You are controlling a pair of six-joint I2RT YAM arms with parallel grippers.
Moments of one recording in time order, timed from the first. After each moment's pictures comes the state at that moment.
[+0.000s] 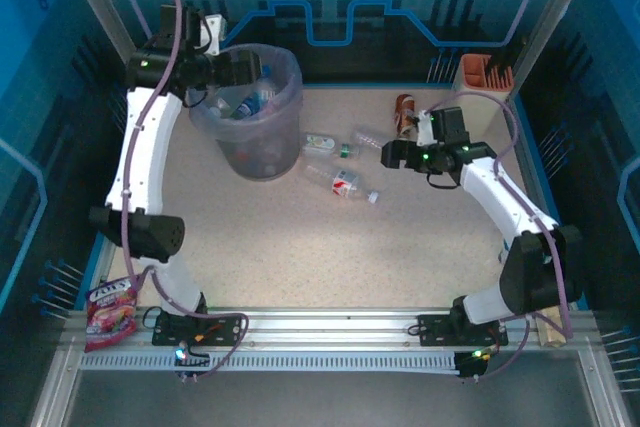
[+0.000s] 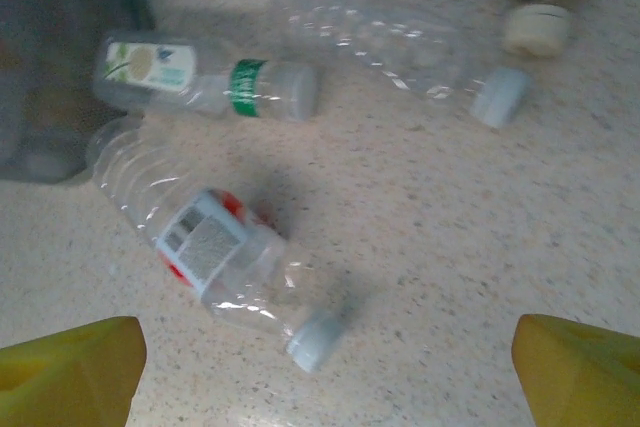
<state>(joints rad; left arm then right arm) -0.09 1.78 2.25 -1.15 0.16 -0.23 0.20 1.47 1.16 -0.58 -0.29 0.24</state>
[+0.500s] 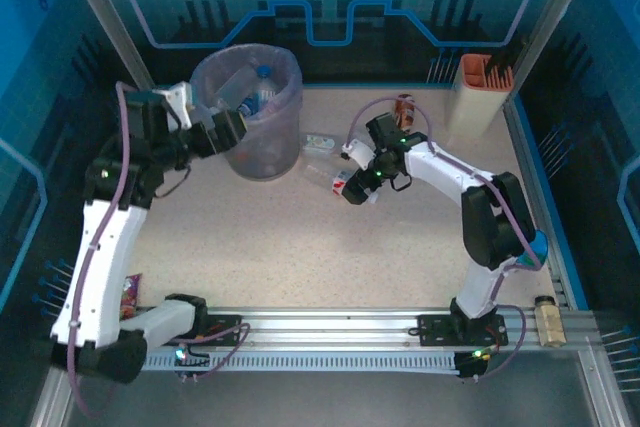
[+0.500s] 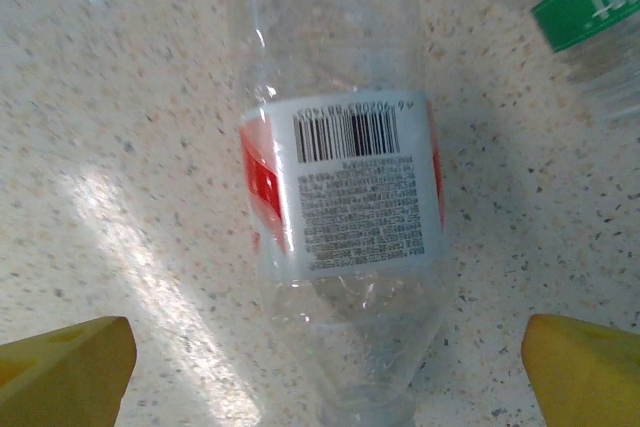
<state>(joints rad) -0.09 1.06 1.39 -0.88 0.29 -0.53 0.44 1.82 1.32 -0.67 -0.25 -0.42</state>
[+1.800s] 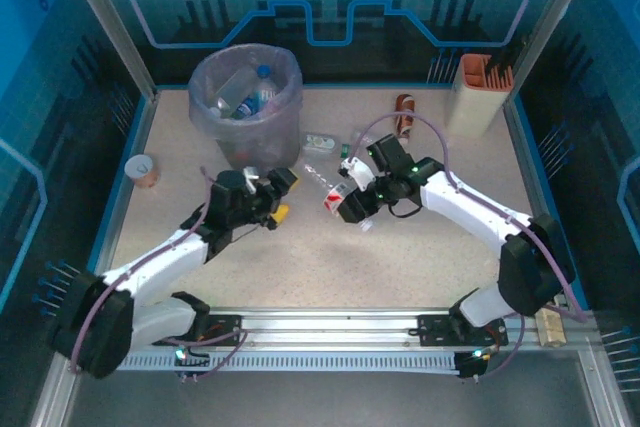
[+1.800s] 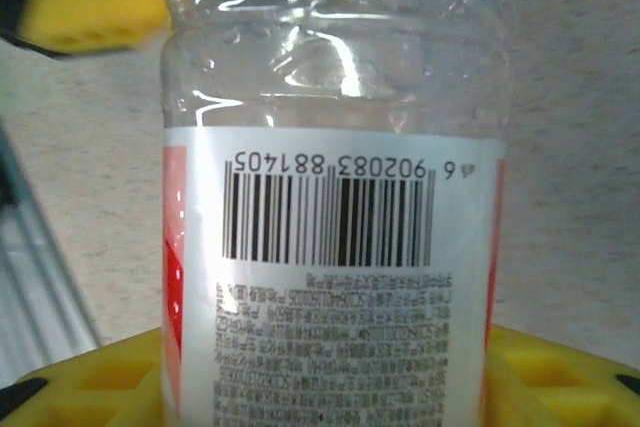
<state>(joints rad) -0.44 1.16 0.52 0.19 0.36 -1.43 0.58 1.48 1.09 -0.66 -0.45 -0.08</state>
